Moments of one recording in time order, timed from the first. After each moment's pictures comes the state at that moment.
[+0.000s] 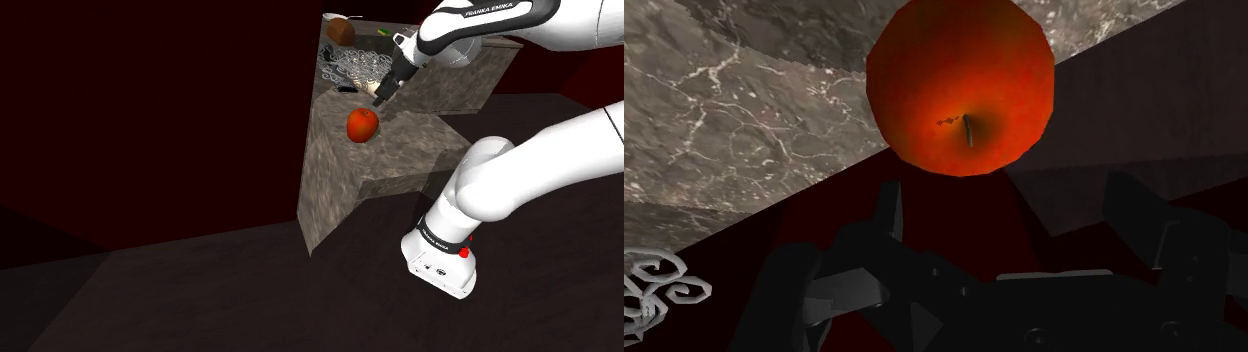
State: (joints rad) arm 0.13 -0.63 -0.71 -2.61 -0.06 2.35 -0.97
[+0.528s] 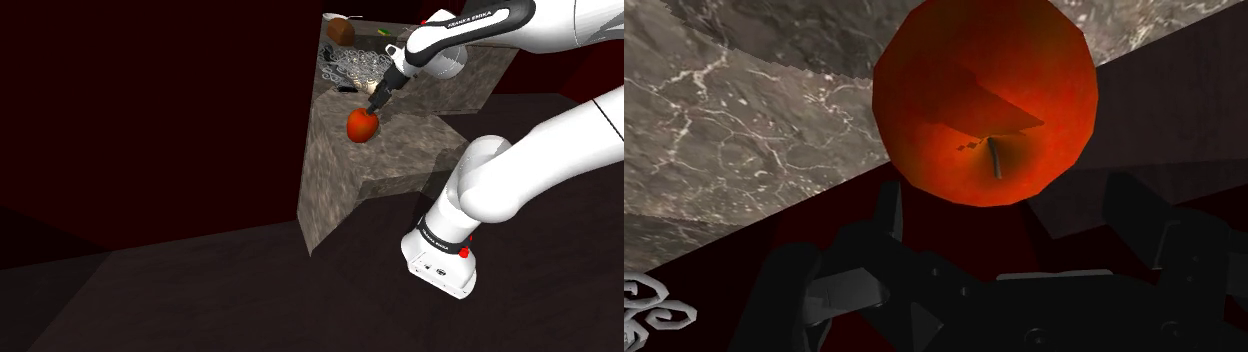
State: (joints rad) arm 0.20 -0.54 -0.78 -2.63 -0.02 2.48 -1.03
